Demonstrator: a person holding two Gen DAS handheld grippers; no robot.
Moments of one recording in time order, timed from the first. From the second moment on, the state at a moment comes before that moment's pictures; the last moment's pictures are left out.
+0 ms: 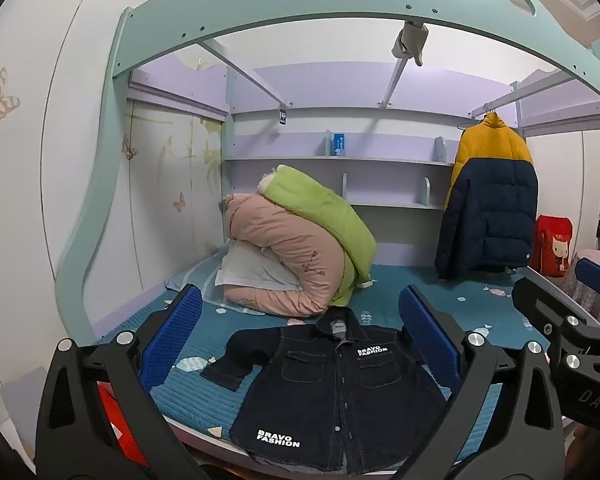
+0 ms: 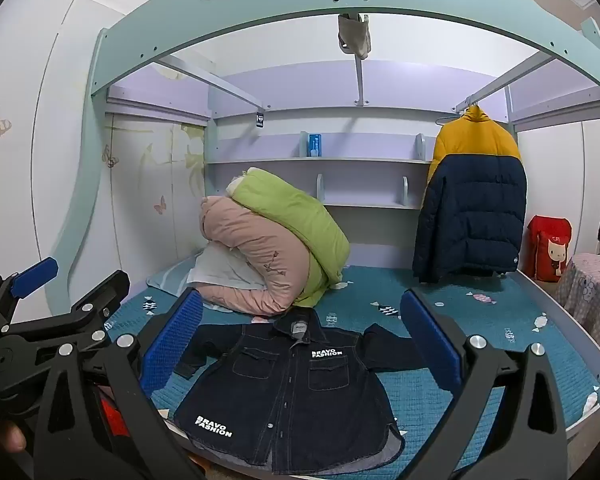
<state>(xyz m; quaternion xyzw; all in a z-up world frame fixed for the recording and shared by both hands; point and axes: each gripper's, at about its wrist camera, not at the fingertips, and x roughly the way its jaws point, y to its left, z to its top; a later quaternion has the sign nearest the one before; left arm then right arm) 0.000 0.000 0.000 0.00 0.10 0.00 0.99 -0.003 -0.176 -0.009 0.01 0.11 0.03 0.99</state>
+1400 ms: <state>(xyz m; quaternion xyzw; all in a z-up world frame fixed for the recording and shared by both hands) 0.000 -0.008 -0.002 0.01 0.10 0.00 1.00 0.000 -0.178 -0.013 0.01 0.11 0.03 0.99</state>
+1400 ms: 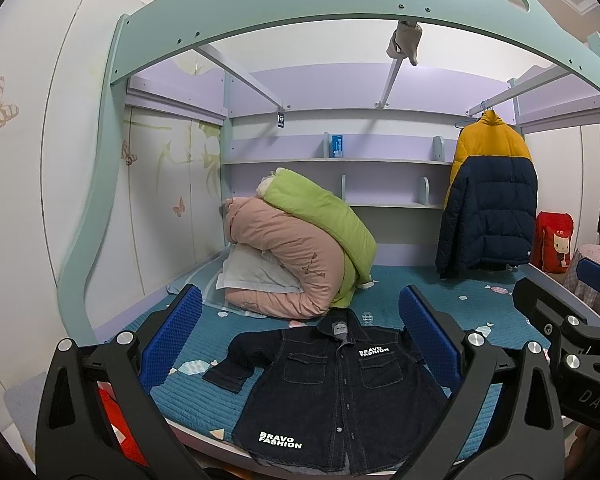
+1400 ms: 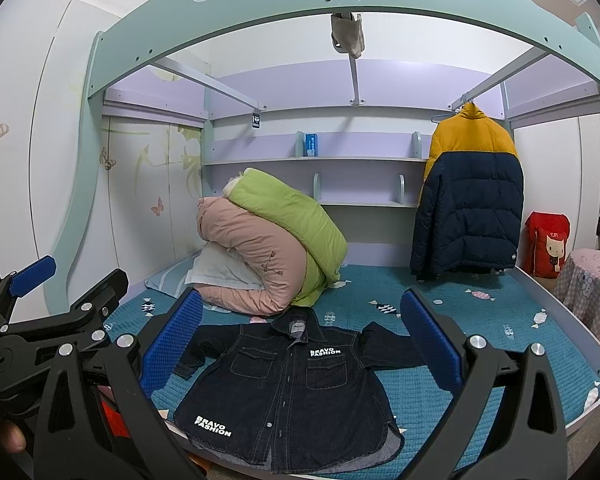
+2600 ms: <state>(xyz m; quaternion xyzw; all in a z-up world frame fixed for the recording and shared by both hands) -0.004 -0.014 0.004 0.01 0.09 0.00 1.00 -0.004 -0.179 -0.009 0.01 0.10 0.04 0.99</state>
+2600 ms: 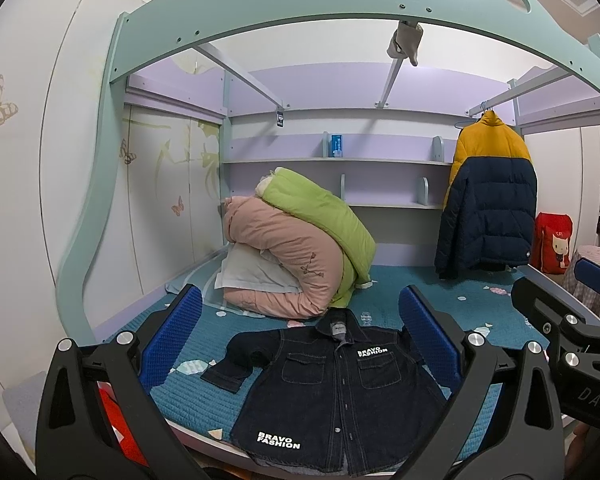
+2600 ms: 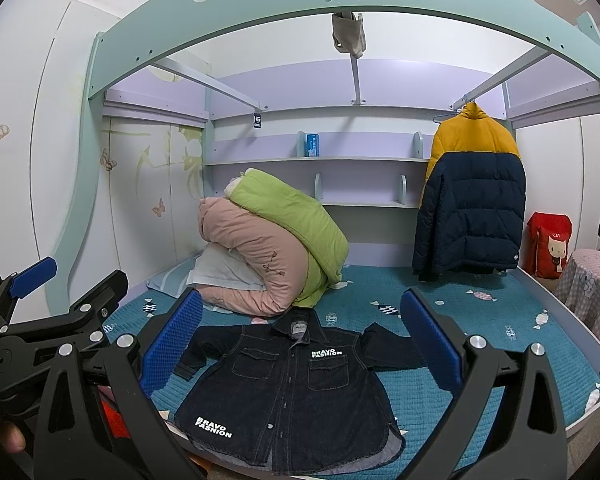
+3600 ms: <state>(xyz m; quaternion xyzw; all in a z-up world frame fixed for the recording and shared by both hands) 0.008 -0.006 -0.001 0.02 0.10 0.00 0.99 0.013 -0.173 -0.014 0.02 0.12 0.05 0.99</state>
